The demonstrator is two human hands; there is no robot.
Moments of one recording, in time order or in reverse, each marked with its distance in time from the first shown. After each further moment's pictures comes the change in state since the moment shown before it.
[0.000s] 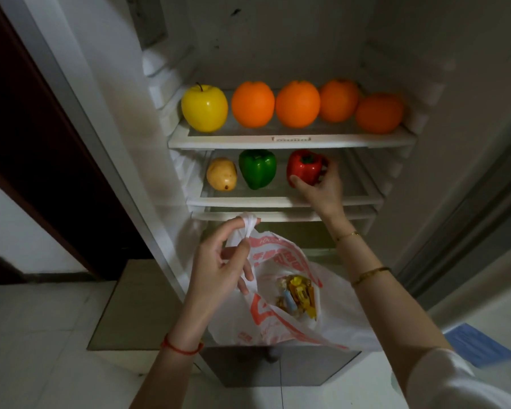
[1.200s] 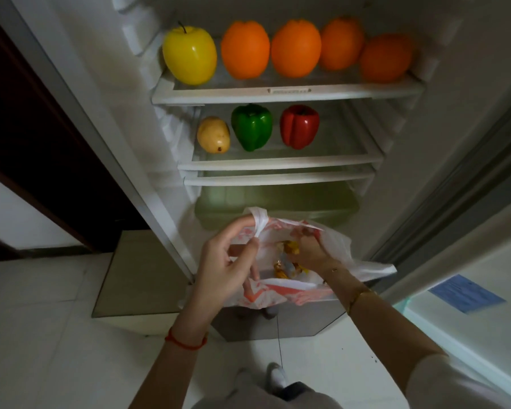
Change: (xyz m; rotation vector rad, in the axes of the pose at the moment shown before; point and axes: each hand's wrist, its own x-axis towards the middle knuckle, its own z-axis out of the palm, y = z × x) left_hand -0.040 -0.023 0.007 0.016 -0.089 -0.154; right_hand -0.135 0.120 0.016 -0.746 -0.633 0.194
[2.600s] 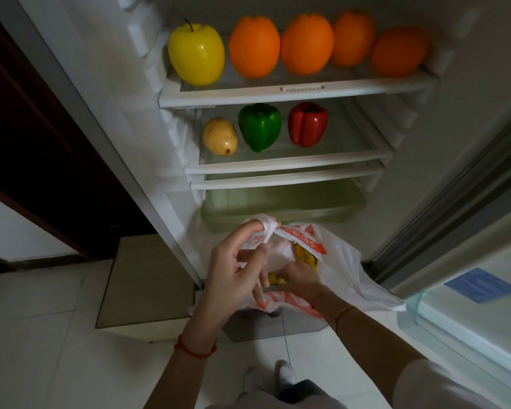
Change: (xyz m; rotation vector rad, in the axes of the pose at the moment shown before) left_hand 0.004 -0.004 -0.022 -0.075 -0.077 0.001; right_hand -0.007 -0.005 0.094 -0.194 -0.159 0.011
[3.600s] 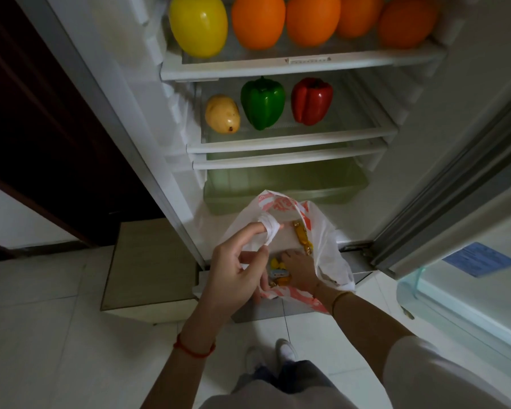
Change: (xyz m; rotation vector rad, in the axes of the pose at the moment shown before) left_hand -0.030 -0.010 -0.011 0.024 -0.056 -0.061; right_hand 0.003 0.011 0.042 -0.209 0.004 -0.077
